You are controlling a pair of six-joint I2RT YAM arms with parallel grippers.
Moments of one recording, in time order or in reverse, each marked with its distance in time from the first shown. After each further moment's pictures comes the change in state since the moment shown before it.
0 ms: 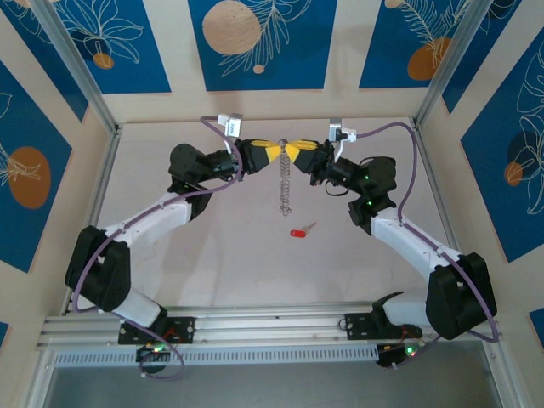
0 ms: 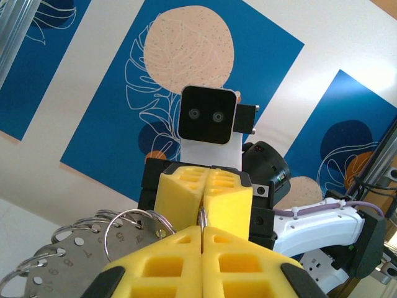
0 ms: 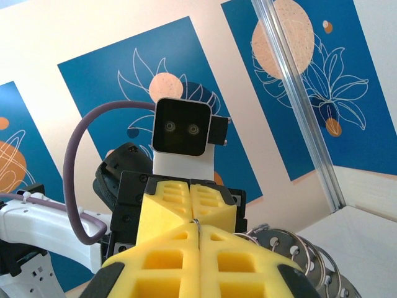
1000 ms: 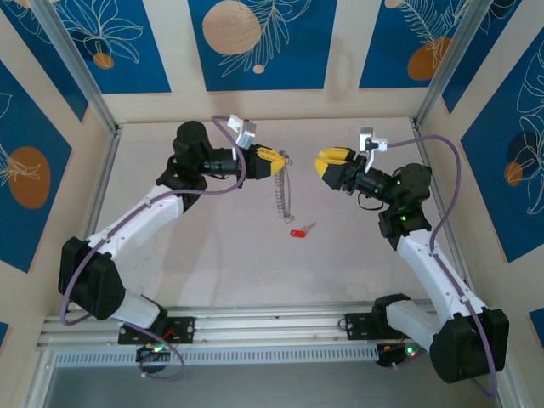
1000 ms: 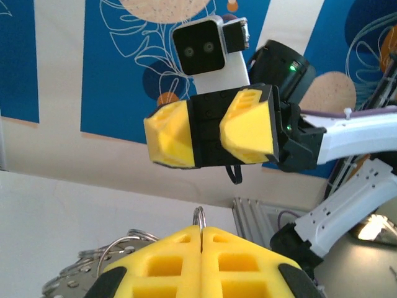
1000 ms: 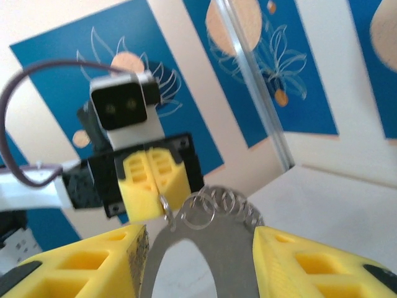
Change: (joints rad) left arm 0.000 -0.063 0.183 -0.690 0.172 0.711; right arm -0.215 -0.272 -0.075 -0.393 -0.158 -0.092
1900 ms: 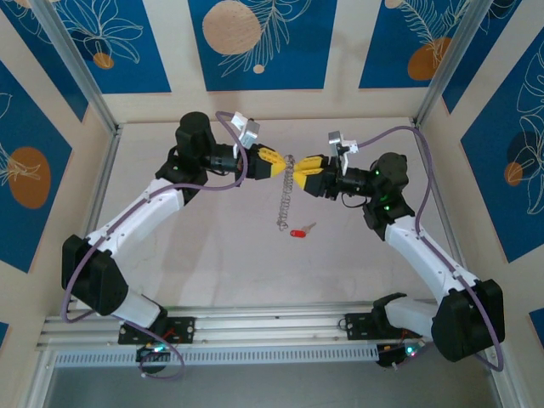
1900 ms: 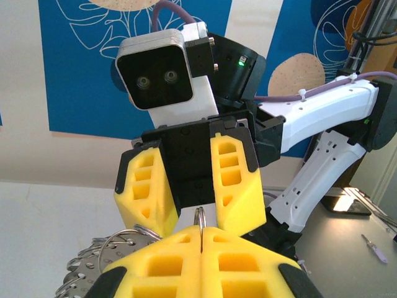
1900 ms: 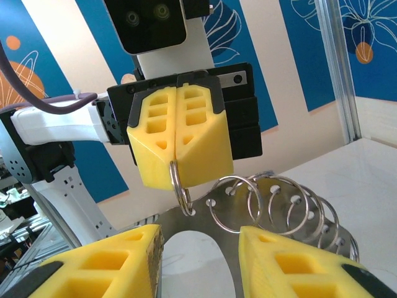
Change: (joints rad) left arm 0.000 0.031 0.083 -0.101 0.109 0.058; right arm 0.132 0.136 0.062 0.021 -0.131 -0.100
